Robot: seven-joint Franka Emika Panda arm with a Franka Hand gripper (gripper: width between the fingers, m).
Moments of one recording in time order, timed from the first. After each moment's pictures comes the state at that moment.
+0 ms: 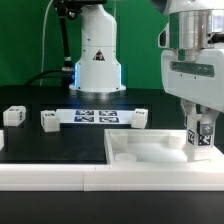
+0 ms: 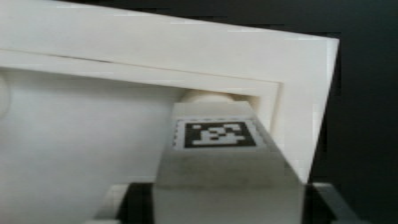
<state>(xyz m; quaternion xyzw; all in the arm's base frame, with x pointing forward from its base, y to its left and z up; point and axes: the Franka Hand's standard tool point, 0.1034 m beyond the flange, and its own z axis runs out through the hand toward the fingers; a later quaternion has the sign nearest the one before) 0.620 0.116 0.072 -0.75 0.66 -0.01 0.05</state>
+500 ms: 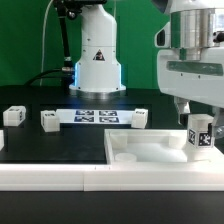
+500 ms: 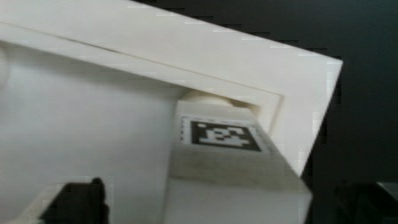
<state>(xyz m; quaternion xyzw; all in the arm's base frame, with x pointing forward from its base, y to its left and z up) 0.621 0.117 0.074 -0.83 0.56 -0.02 0.05</state>
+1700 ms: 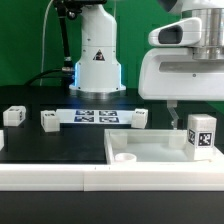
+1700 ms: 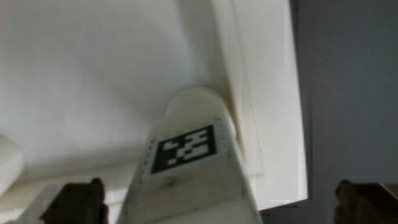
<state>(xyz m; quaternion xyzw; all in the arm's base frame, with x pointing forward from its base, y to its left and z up) 0.622 0.124 0.075 -1.00 0.06 -0.05 0.02</state>
